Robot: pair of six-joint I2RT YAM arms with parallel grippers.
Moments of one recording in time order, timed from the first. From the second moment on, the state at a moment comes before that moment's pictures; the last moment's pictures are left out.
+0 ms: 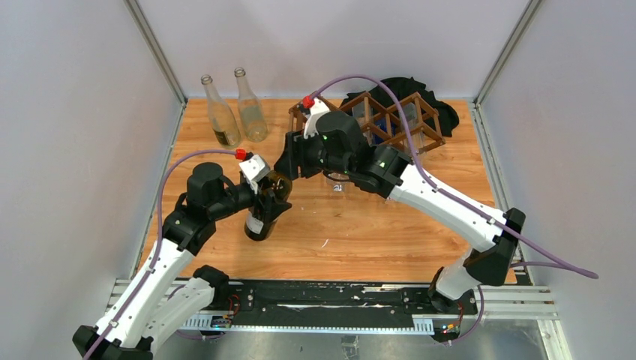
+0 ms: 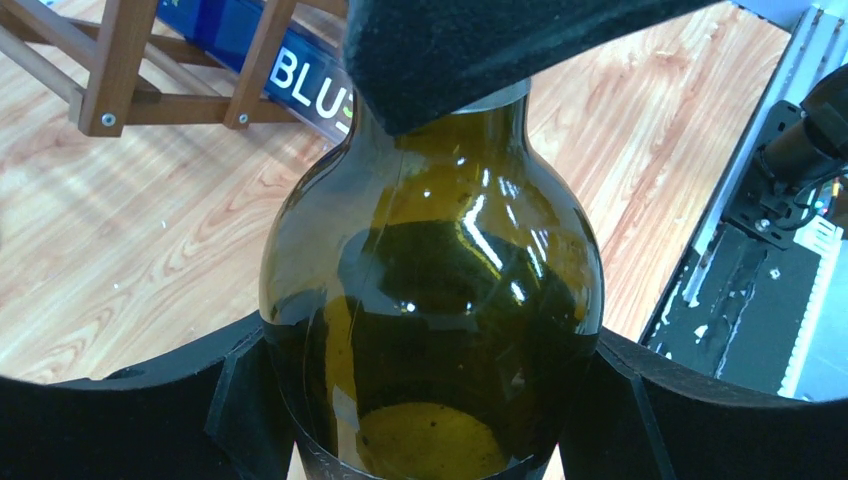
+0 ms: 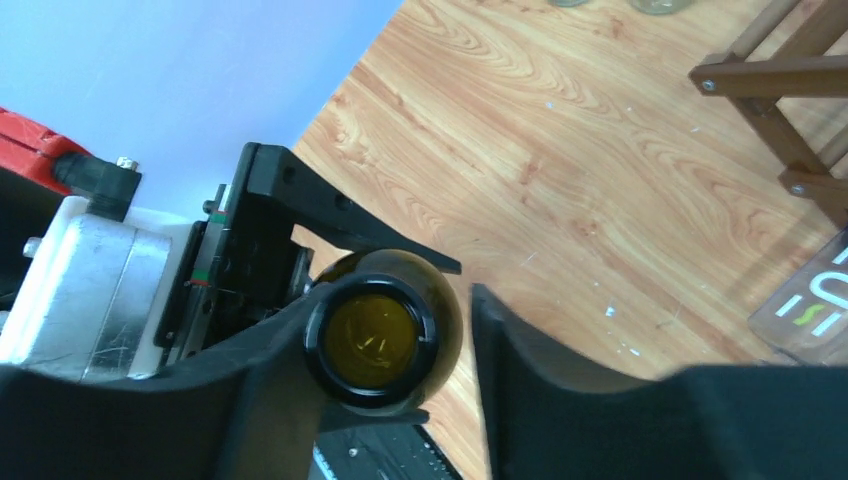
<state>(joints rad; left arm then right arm) -0.42 0.72 0.76 -0.37 0.55 0.10 1.01 1.52 1.66 -0.50 0.00 0.49</state>
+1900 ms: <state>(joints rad) -0.41 0.69 0.76 -0.31 0.67 -0.07 1.13 1.50 1.54 -0.36 0.00 0.35</state>
